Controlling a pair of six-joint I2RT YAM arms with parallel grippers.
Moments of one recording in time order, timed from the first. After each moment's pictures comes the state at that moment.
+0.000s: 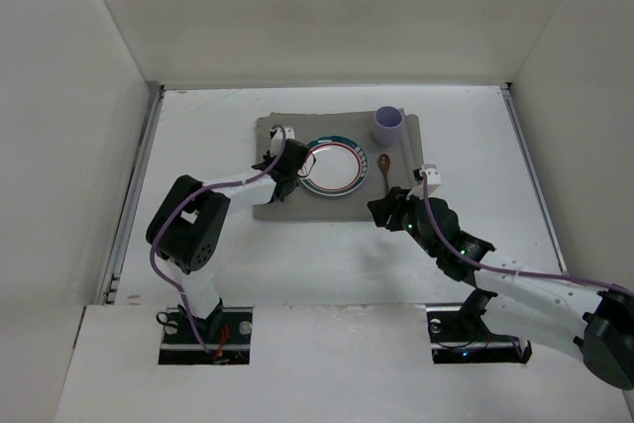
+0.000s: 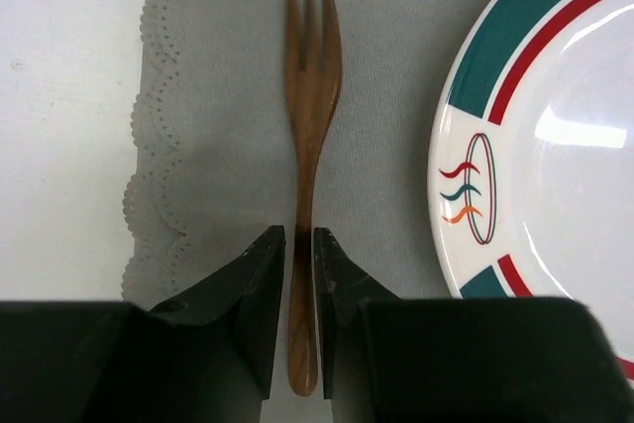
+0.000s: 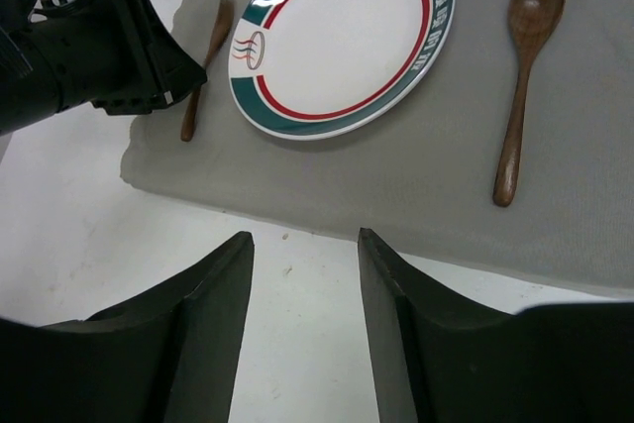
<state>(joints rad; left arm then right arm) -0.57 1.77 1.01 -0.12 -0.52 -0.44 0.79 0.92 0.43 0.20 0.31 0.59</state>
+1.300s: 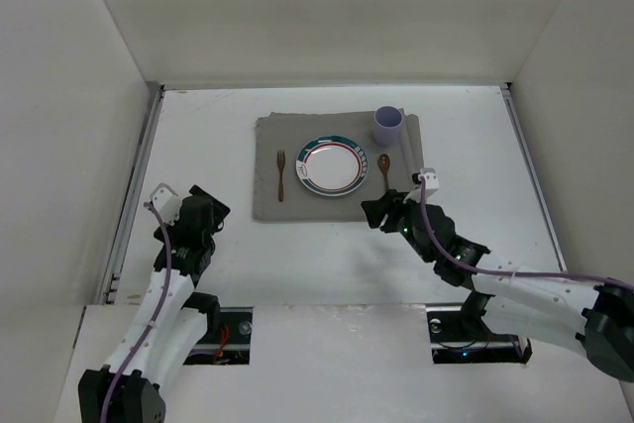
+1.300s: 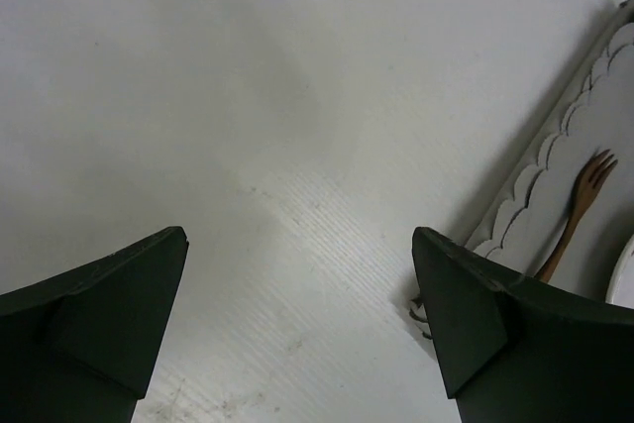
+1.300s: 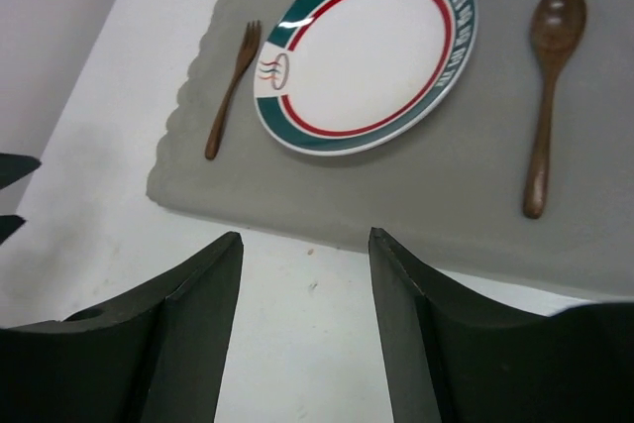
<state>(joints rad) -0.16 0.68 0.40 -0.41 -0.53 -0.86 0.86 0.94 0.41 0.28 0.40 0.61</state>
